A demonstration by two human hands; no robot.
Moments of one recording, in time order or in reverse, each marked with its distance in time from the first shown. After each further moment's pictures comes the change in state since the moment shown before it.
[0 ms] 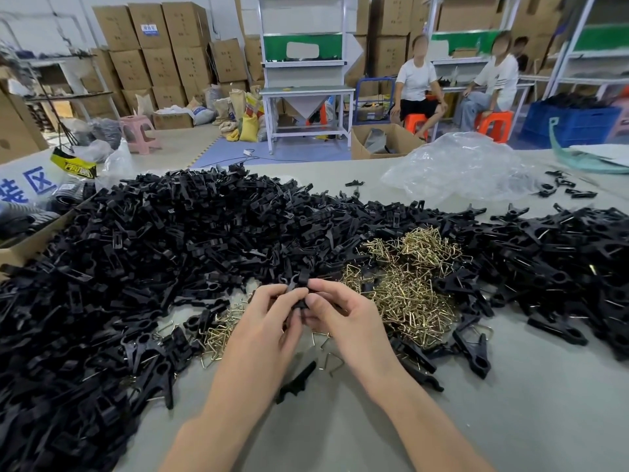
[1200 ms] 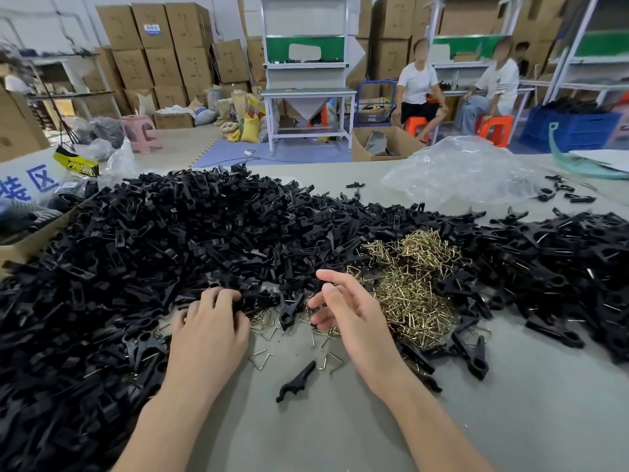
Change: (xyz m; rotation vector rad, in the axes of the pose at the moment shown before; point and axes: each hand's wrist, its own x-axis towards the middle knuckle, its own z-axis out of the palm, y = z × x) left_hand 0.006 -0.040 -0.027 0.519 -0.130 -0.386; right_hand -0.002 -0.006 -0.006 -0.165 -0.001 -0.054
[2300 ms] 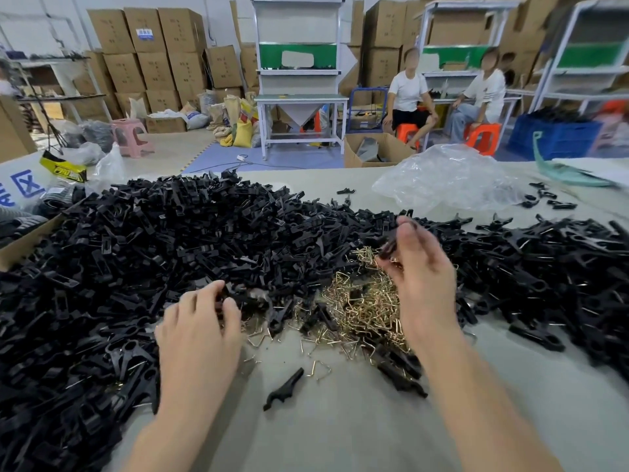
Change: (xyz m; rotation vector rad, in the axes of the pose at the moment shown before) left_hand -0.014 0.023 -0.019 -0.309 0.169 -0.117; right_hand 0.022 -0.056 -0.061 0.328 0.411 -0.149
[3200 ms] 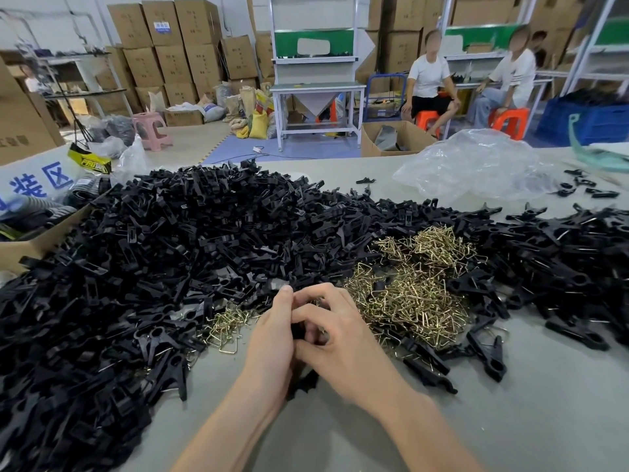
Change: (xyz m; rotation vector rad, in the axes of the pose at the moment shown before) left_hand -0.017 0.049 0.017 -1.091 -0.437 -0.562; right_hand -0.067 0.080 0.034 -0.844 -0.696 -0.385
